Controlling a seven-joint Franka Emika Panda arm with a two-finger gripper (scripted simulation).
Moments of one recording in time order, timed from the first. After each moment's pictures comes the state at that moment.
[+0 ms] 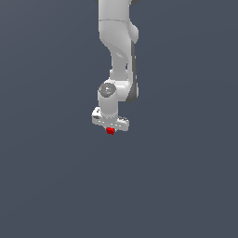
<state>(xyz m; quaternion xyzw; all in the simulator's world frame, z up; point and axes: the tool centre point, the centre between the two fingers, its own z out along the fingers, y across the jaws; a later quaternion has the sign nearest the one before) -0.087 -0.047 0.021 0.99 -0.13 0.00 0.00</state>
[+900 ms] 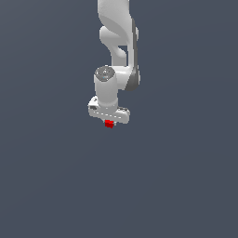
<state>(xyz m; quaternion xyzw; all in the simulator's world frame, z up) -0.083 -0.049 0.094 0.99 -0.13 0.00 0.00</state>
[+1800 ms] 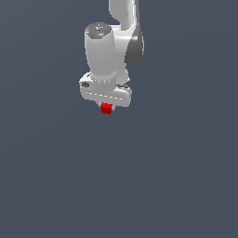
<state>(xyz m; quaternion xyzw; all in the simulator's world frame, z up) -0.071 -0.053 0.222 0.99 -0.13 0.00 0.00</state>
